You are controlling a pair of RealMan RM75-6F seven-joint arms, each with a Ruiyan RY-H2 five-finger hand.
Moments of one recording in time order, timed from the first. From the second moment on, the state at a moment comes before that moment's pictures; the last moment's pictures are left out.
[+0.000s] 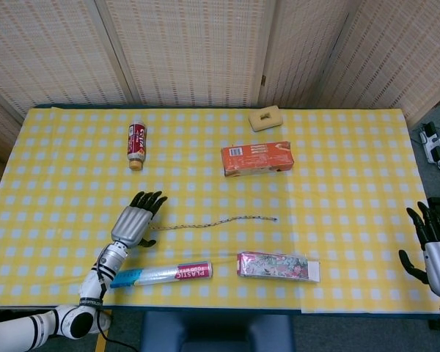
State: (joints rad) left arm -0.63 -1.58 -0.17 -1.47 1.15 0.99 0.45; right arm 0.03 -1.08 0.06 -1.58 -1.50 1.52 0.01
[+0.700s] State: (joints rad) left arm -0.60 -1.61 -0.18 -1.28 0.97 1.01 0.50; right arm 0.03 -1.08 0.06 -1.57 -1.50 1.52 0.02
